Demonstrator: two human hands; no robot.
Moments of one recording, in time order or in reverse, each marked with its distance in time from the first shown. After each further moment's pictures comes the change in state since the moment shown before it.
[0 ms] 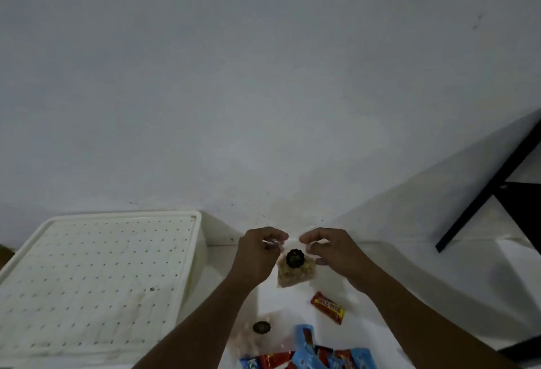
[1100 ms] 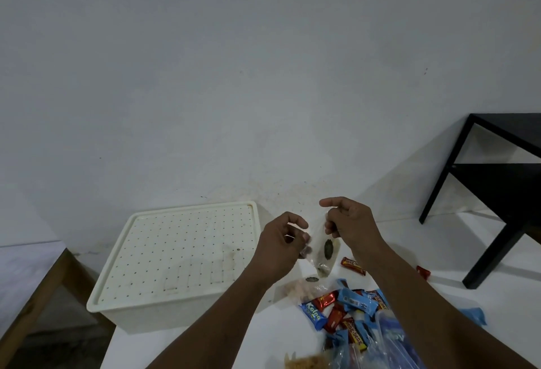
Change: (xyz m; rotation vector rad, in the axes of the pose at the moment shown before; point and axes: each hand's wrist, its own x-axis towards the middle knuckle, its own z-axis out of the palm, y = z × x) left_hand -0.182 0.048 -0.169 -0.323 -0.214 0.170; right_hand -0.184 -0.119 0.151 0.205 0.448 -0.207
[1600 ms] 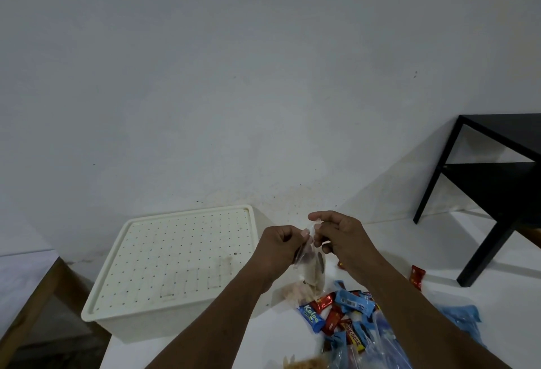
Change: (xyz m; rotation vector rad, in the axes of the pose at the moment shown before) left_hand 0.002 0.001 0.003 -0.061 -0.077 -0.146; right_hand -0.019 0.010 0.000 0.063 -0.174 0.010
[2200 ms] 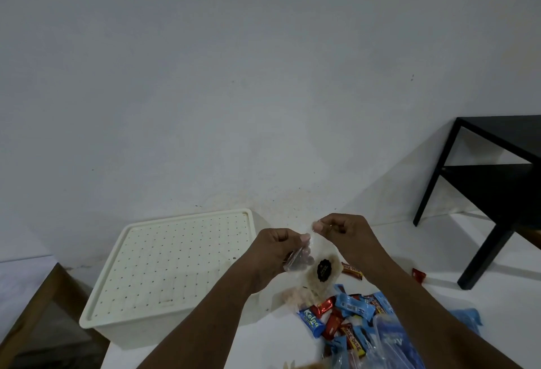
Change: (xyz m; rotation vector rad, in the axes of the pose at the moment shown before) left_hand -0.001 0.015 -0.012 -0.242 -0.195 -0.172; right_hand 0.001 -0.009 -0.015 -0.285 0.032 -0.166
